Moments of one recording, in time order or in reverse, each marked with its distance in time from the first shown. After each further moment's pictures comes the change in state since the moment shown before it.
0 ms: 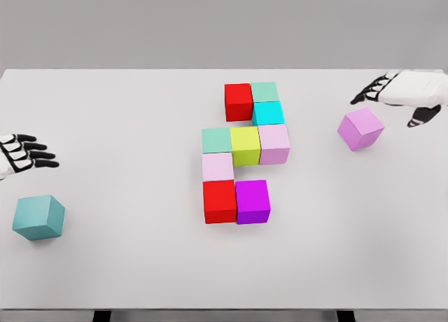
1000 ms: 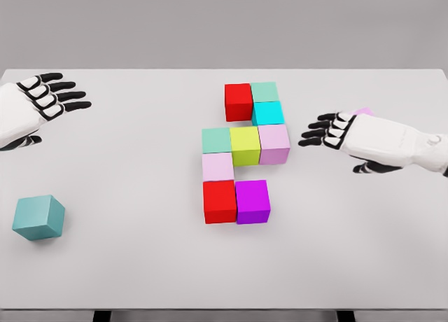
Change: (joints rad) left arm -0.028 -0.417 0.318 -0.011 -0.256 0.000 -0.001; right arm 0.525 -0.133 -0.379 -0.537 -0.050 0.001 -0.248
